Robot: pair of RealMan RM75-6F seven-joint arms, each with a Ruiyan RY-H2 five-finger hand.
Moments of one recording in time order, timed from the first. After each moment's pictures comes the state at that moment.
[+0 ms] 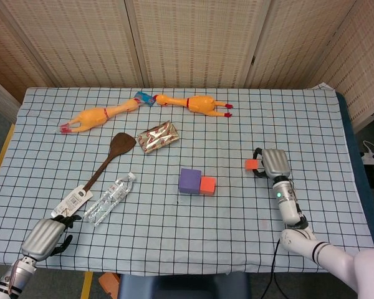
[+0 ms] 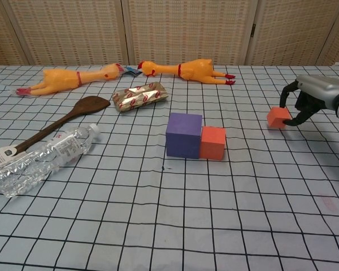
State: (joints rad) left arm -0.24 -1.15 0.10 -1.61 1.59 1.23 0.15; right arm 0.66 -1.67 0.28 -1.03 -1.04 0.87 -0.19
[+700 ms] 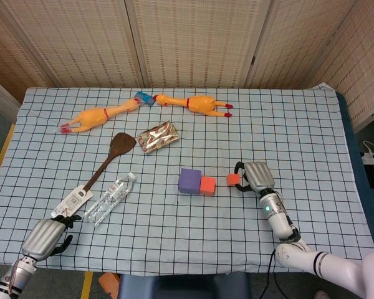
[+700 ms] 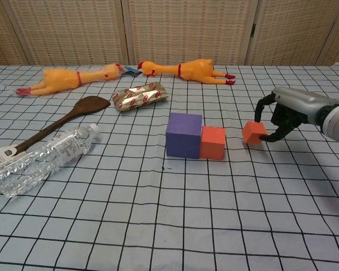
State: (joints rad) left arm -0.24 -1.15 0.10 -1.61 1.59 1.23 0.15; right arm 0.64 -1.63 0.23 -1.26 -1.05 0.90 -0.20
